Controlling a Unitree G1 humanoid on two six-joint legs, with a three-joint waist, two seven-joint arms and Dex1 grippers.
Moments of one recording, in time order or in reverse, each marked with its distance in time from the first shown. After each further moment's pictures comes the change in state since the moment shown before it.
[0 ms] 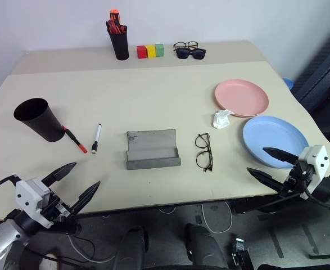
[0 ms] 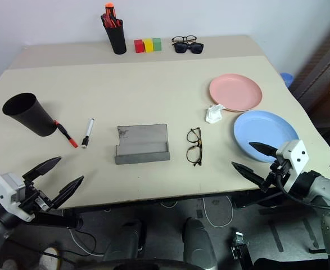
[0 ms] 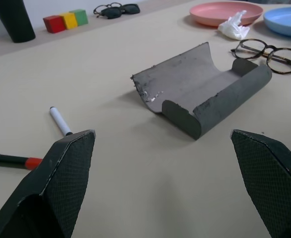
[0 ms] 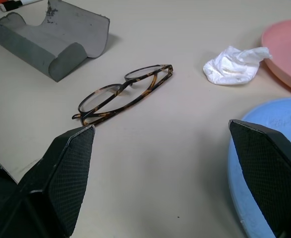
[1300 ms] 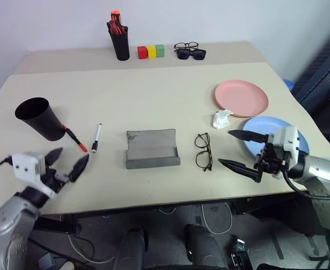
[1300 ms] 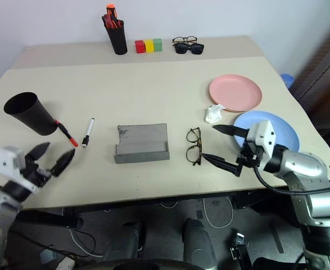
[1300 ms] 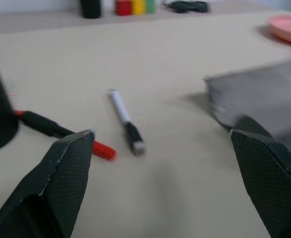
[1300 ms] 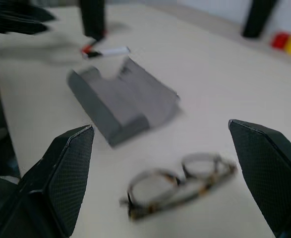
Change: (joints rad) left arm -0.283 0.056 0.008 0.035 -0.114 0.392 0.421; right arm -0.319 0.031 0.223 -0.045 0.023 -0.027 0.135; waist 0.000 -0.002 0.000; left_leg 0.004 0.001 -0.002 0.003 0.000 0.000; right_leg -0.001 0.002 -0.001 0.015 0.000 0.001
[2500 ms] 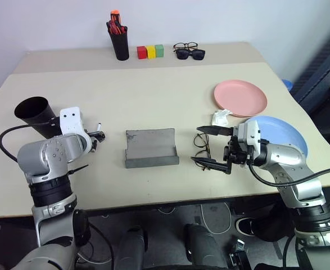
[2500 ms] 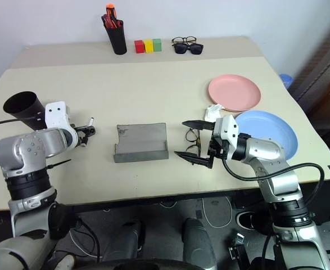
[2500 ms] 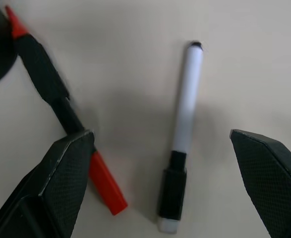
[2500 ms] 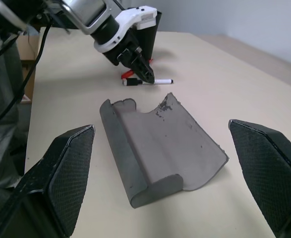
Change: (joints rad) left arm -0.868 -0.196 -0.053 0.291 0.196 1.098 0.685; right arm -0.170 0.120 0.200 0.125 -0.091 -0.095 0.000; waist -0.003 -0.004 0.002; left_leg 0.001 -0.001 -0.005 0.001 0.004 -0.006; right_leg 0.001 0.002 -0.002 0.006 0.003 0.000
